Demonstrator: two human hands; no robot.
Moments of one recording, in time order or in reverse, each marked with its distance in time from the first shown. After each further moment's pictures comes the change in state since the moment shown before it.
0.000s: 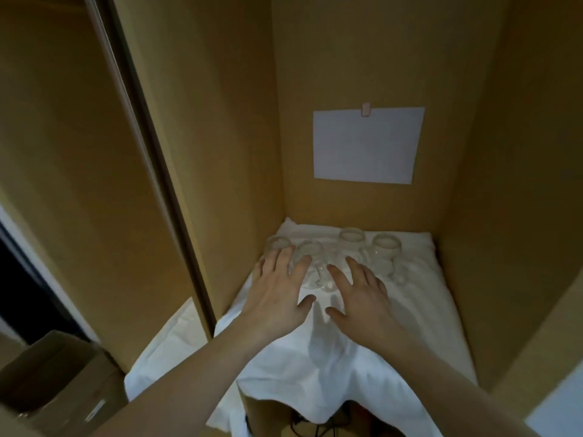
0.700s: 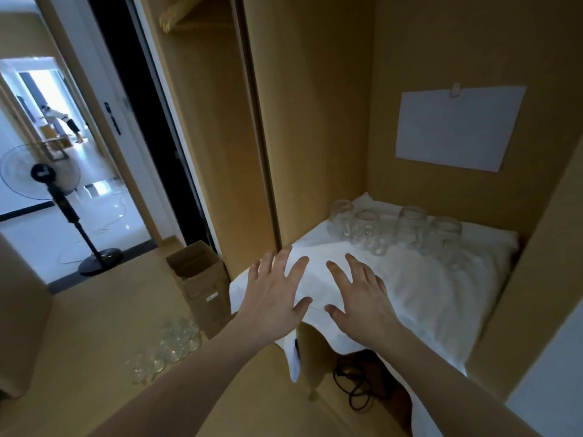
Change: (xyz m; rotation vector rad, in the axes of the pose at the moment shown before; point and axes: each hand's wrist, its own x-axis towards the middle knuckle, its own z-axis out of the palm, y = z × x) left_hand -0.169 0.139 -0.074 0.249 -0.104 -0.500; right_hand -0.123 0.012 -0.024 0.096 -0.106 -0.477
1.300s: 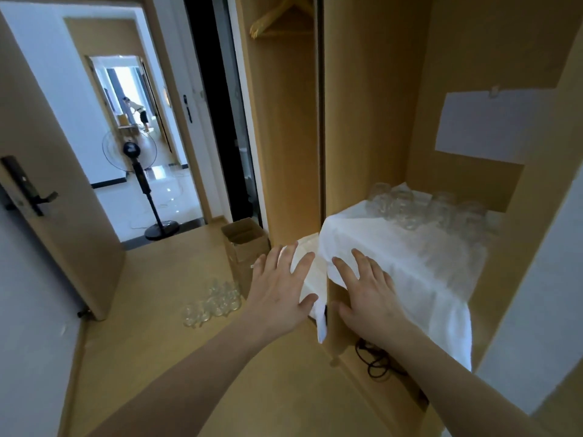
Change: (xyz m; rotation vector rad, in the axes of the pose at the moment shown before) left_hand -0.215 0.019 -0.064 0.031 0.062 -0.154; right_hand -0.175 -0.093 -0.027 -0.017 0.032 -0.169
